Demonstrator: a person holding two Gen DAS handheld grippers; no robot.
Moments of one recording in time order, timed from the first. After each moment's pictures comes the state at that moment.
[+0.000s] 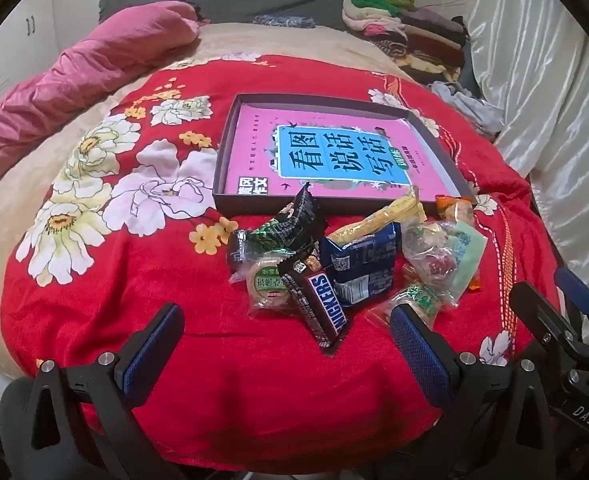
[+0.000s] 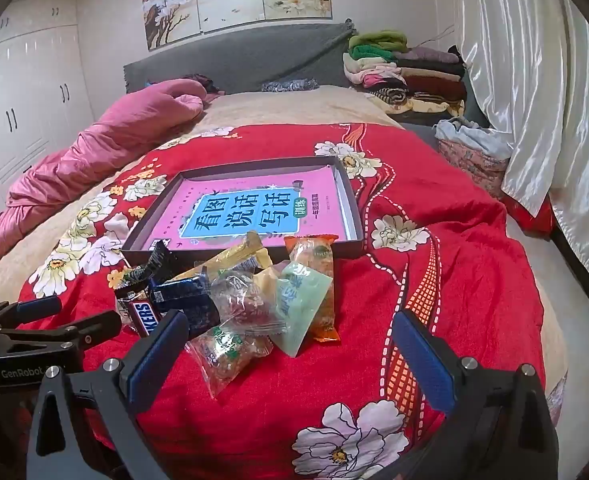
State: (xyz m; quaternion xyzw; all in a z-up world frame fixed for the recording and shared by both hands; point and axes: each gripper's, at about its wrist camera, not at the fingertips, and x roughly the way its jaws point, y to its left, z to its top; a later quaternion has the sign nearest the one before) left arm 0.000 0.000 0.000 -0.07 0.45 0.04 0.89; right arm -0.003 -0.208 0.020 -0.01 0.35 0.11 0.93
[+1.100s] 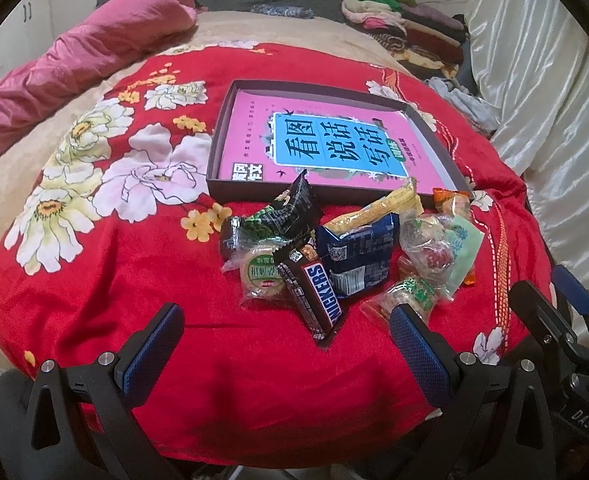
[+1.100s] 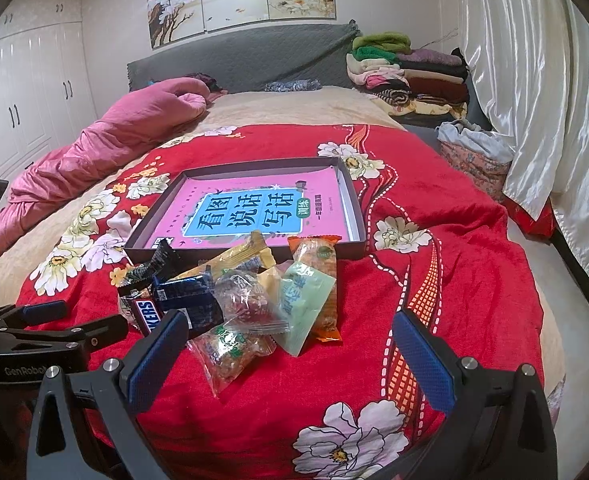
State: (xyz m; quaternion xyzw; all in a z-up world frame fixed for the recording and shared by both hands) left arm 0.002 0.002 -0.009 -0.10 0.47 0.03 0.88; right arm -0.006 -0.207 0.024 -0.01 0.35 0.12 0.93
